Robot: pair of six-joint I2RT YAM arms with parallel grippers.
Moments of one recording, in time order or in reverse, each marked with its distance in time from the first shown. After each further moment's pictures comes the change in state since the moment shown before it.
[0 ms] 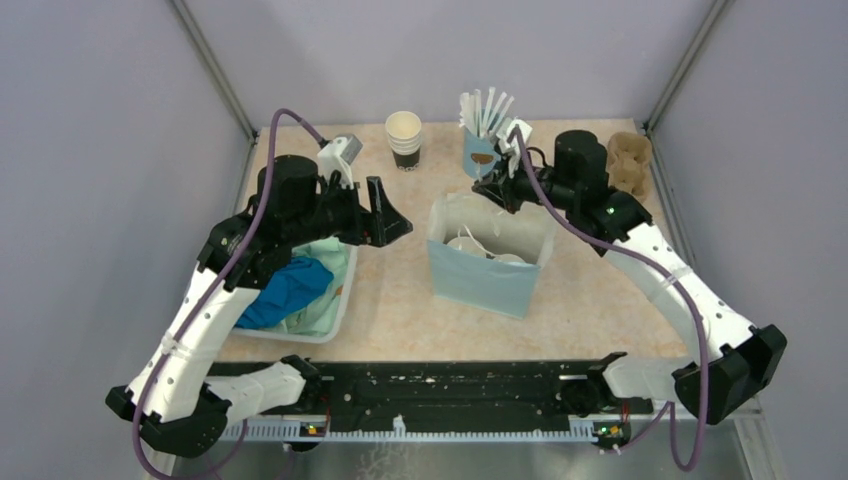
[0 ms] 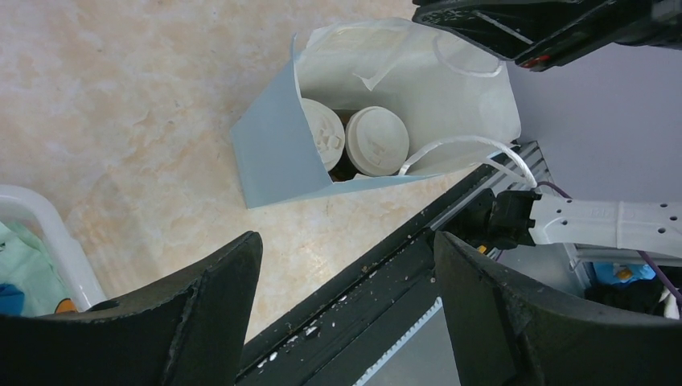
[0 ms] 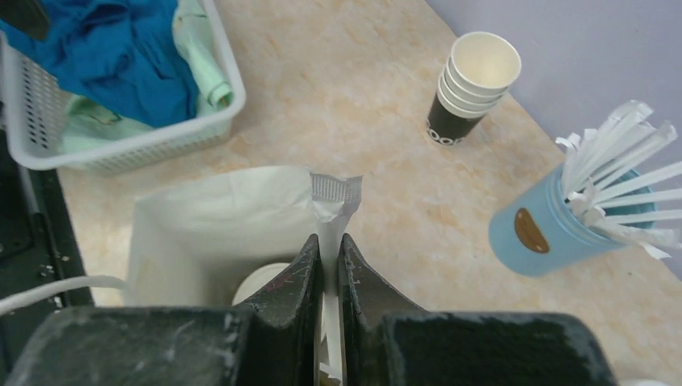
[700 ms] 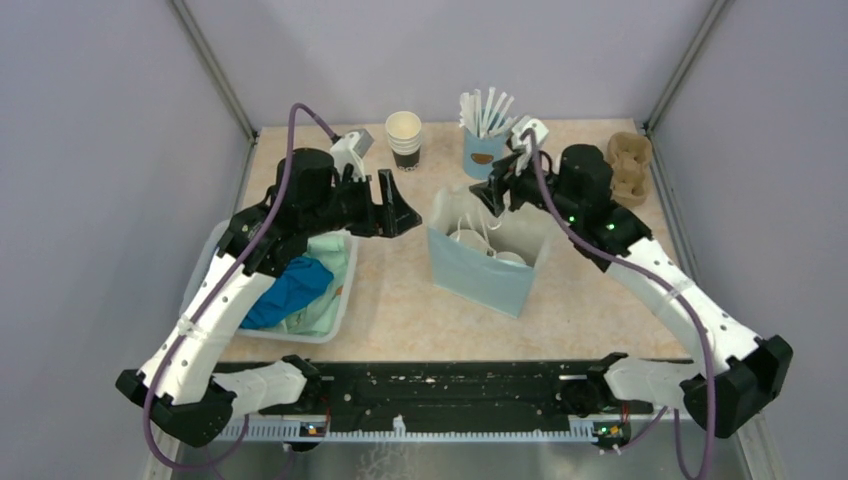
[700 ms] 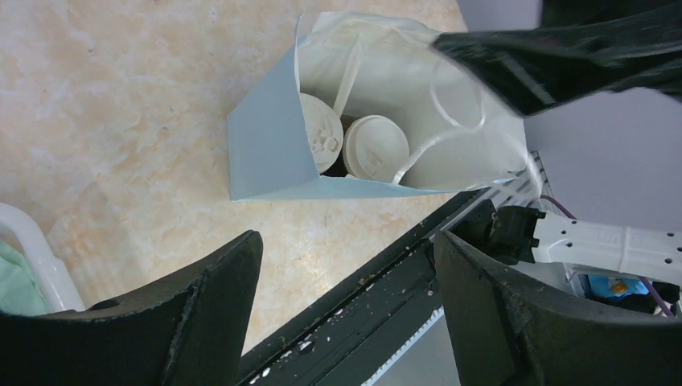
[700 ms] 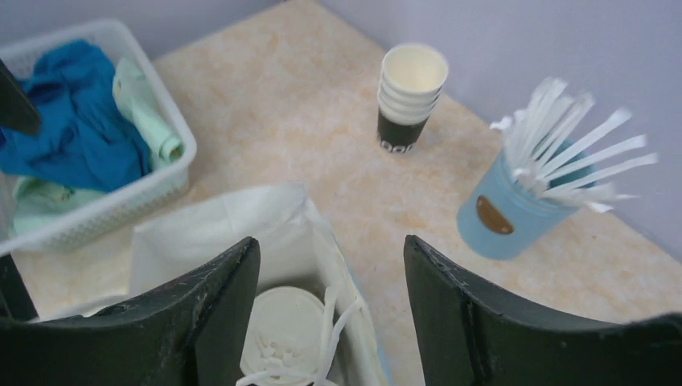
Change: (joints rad) left arm 0.000 0.060 -0.014 0.059 -0.005 -0.030; right arm 0.023 -0.050 -0.184 0.204 0.200 0.085
